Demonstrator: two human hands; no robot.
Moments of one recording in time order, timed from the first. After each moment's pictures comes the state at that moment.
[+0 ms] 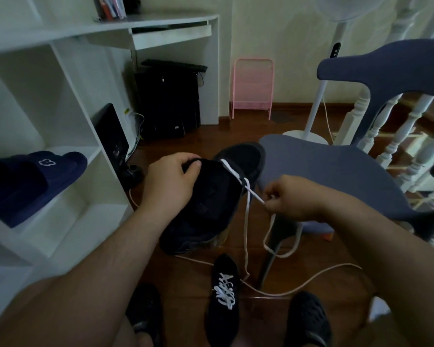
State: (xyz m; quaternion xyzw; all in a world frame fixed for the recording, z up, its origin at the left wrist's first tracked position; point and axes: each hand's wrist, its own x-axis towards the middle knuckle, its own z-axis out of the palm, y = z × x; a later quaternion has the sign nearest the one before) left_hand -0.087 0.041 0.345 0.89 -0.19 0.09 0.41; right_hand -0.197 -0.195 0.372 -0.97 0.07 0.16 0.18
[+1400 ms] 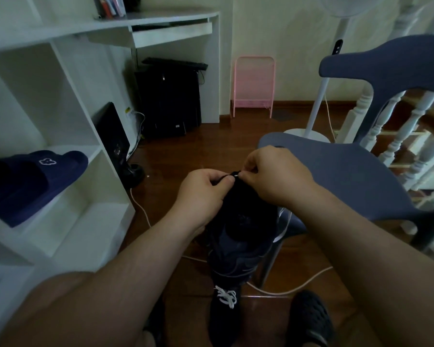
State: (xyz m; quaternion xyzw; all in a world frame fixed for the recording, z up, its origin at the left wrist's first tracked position) left_hand -0.126 0.002 0.339 0.78 -0.13 -0.14 0.60; right_hand -0.170 -0.156 0.383 -0.97 0.11 -0.07 0.19
